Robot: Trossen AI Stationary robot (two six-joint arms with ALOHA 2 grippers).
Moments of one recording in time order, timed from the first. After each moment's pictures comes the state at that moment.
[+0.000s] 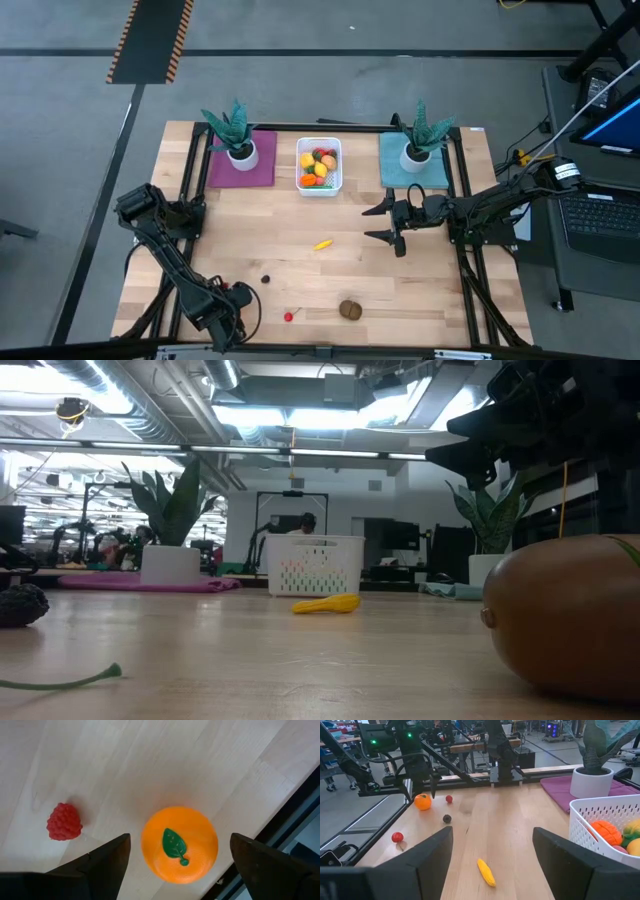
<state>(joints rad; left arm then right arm) -0.94 1.79 1.18 -0.84 -0.02 -1.54 0.18 1.18 0.23 0.86 0.09 0.13</state>
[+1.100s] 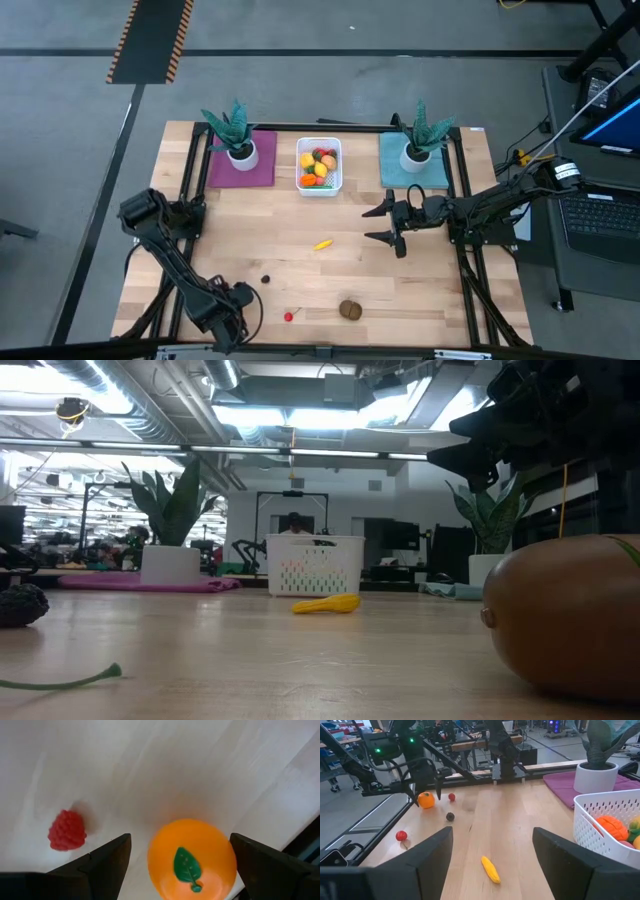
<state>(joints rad) -0.94 1.84 1.18 -0.84 -0.03 -1.55 0.19 1.18 0.23 0.85 0.08 0.15</state>
